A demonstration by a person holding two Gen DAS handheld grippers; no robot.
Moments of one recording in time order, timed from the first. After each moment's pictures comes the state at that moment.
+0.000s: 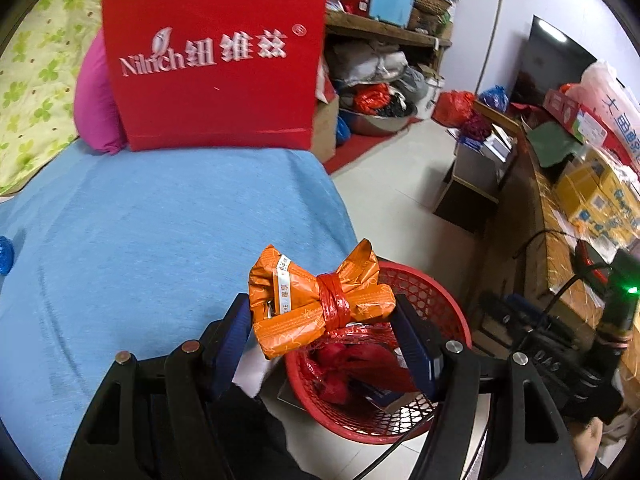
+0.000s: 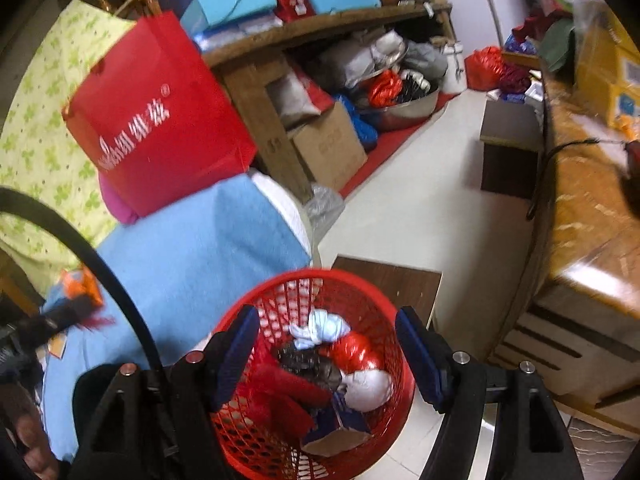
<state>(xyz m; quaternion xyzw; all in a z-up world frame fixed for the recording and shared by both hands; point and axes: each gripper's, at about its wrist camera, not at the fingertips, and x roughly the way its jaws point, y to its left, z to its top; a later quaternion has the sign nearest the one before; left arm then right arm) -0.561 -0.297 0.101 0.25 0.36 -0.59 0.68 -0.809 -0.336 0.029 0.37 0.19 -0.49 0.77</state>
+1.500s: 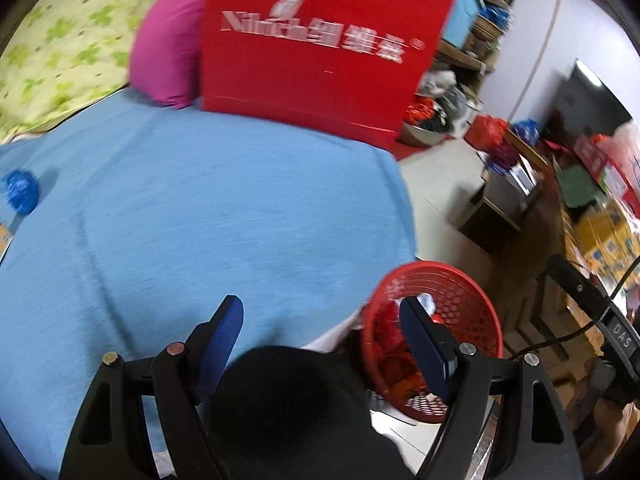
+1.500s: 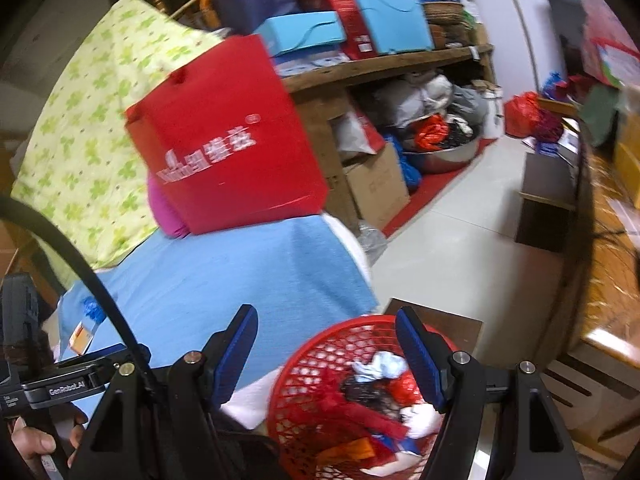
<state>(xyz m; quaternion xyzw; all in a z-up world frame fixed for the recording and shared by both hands) -0.456 -0.239 0.096 0.19 0.41 -0.54 0.71 -0.732 -0.315 0.093 0.30 0.18 -0.44 0.83</state>
